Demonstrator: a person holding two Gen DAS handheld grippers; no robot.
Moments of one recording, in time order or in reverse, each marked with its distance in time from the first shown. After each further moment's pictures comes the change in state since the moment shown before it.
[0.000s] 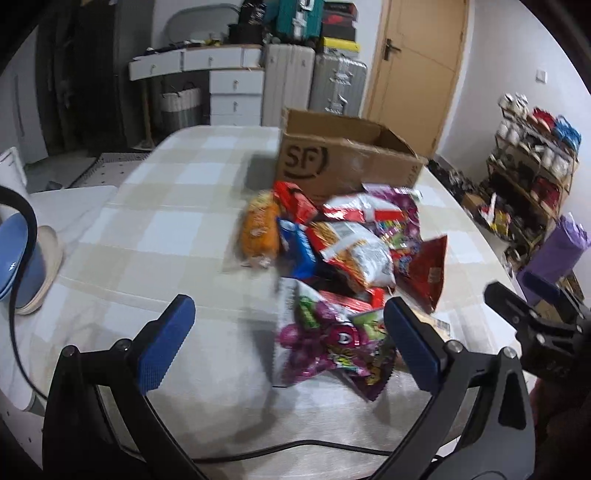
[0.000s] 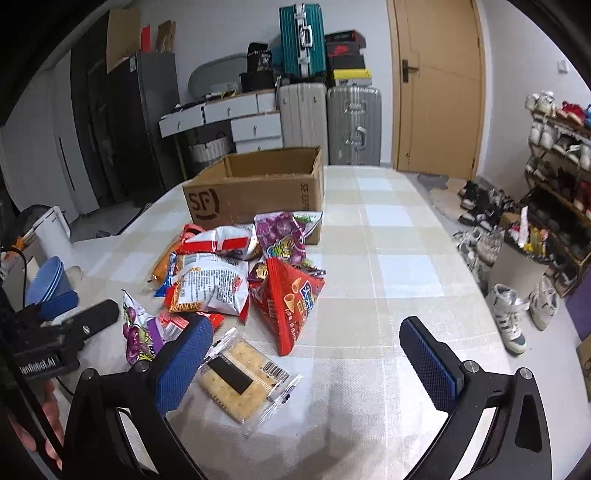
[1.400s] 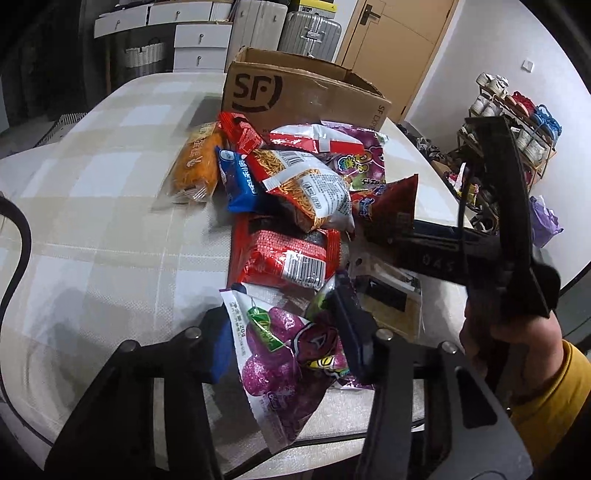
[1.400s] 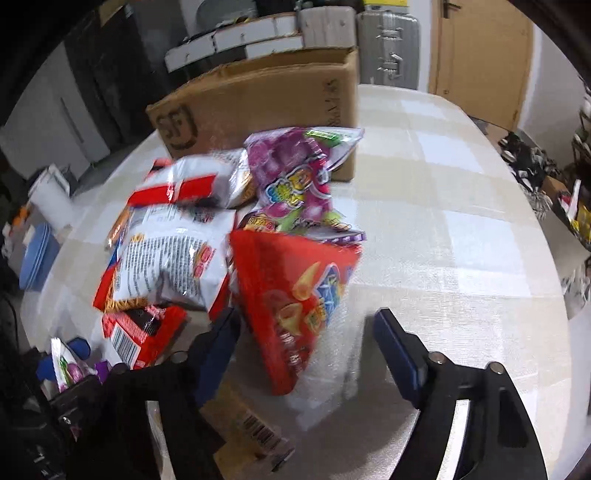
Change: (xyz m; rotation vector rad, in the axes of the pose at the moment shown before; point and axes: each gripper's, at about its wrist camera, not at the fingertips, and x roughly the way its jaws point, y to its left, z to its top) left arm 0.038 -0.011 -0.024 -0.017 0.142 -0.168; right arm 0.127 0.004 0.015 -0.061 0.302 0.089
